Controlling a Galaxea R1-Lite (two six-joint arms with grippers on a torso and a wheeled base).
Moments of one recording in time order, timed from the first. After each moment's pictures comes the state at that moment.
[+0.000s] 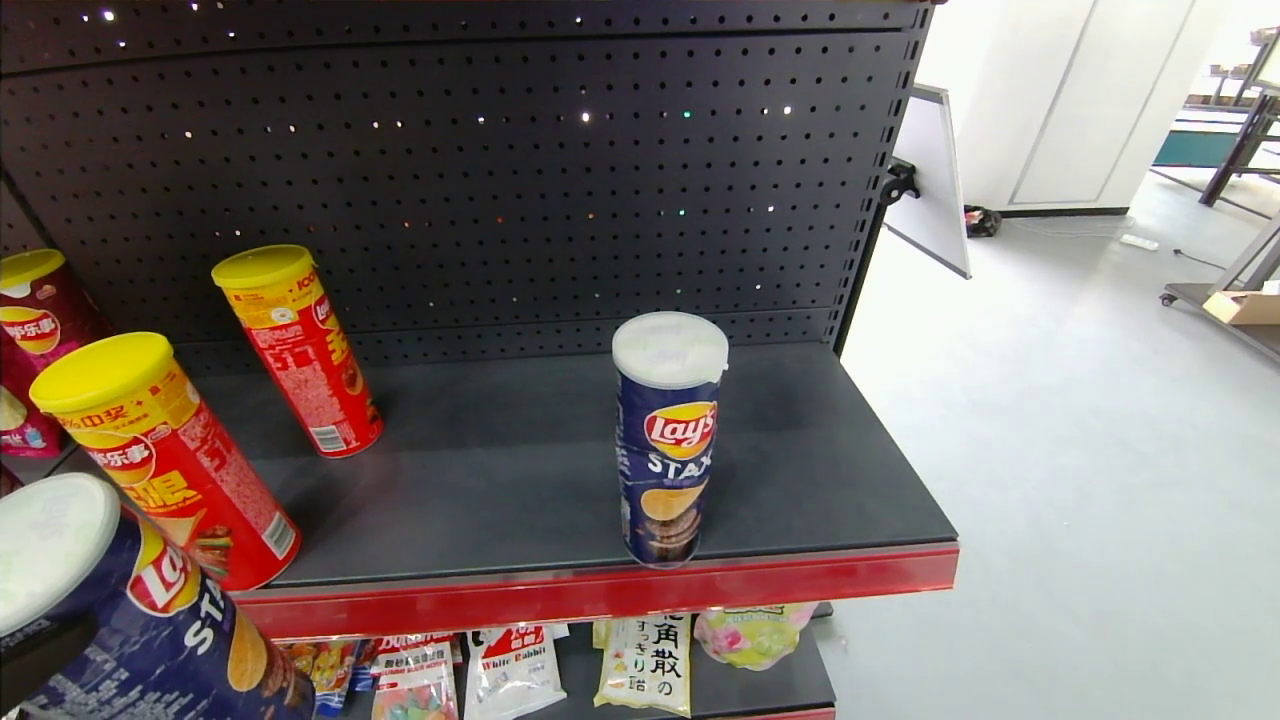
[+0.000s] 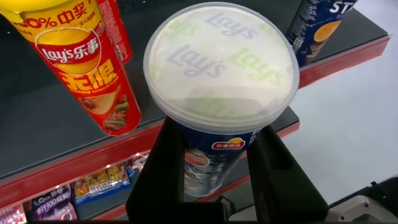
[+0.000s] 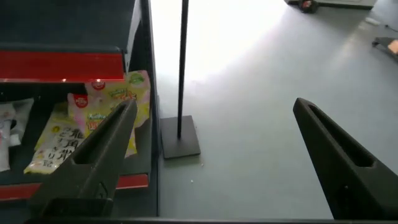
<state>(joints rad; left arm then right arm) -0.19 0.62 -0.57 0.22 -0.18 0.03 -0.15 0.09 -0.02 -0.02 0.04 -0.12</state>
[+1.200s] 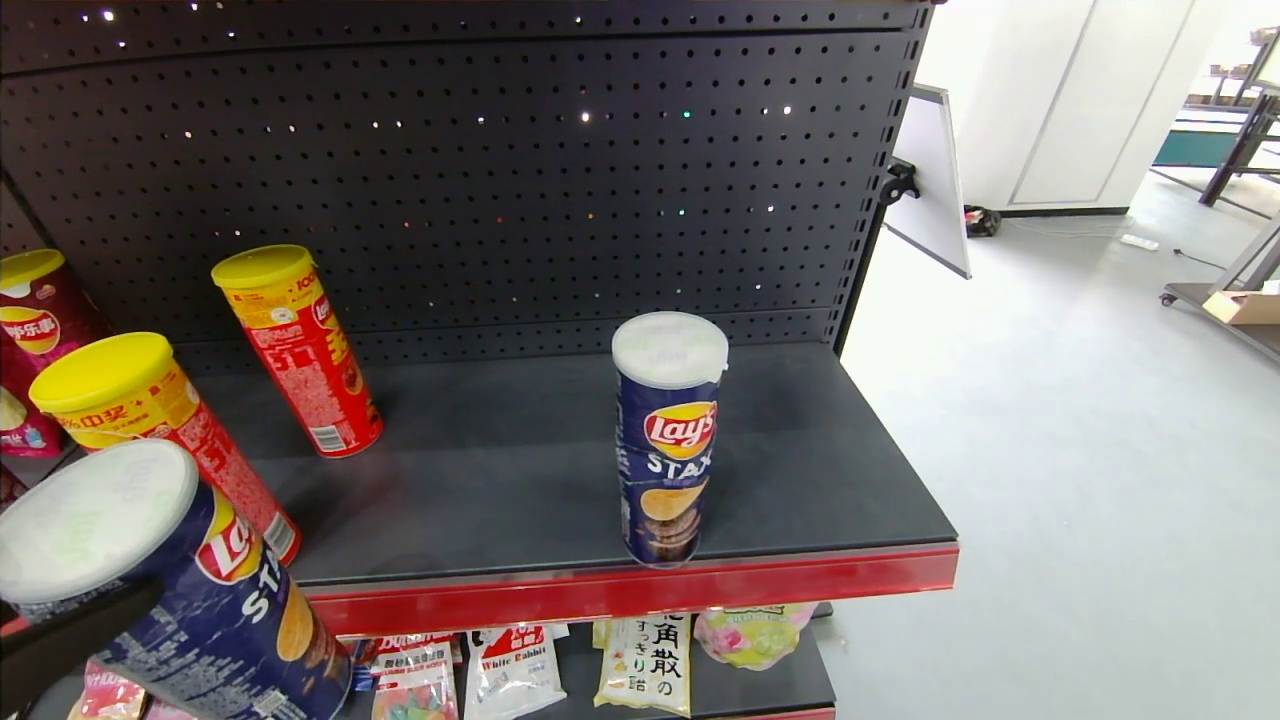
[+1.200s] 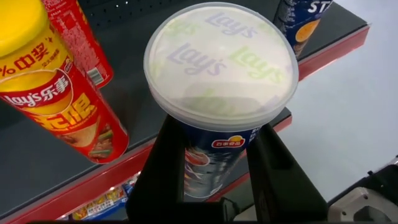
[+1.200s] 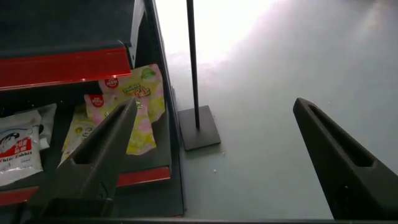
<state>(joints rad) -0.19 0.73 -0.58 0.13 -0.28 0.11 -0.13 0.09 0.00 0.01 0.04 0.00</state>
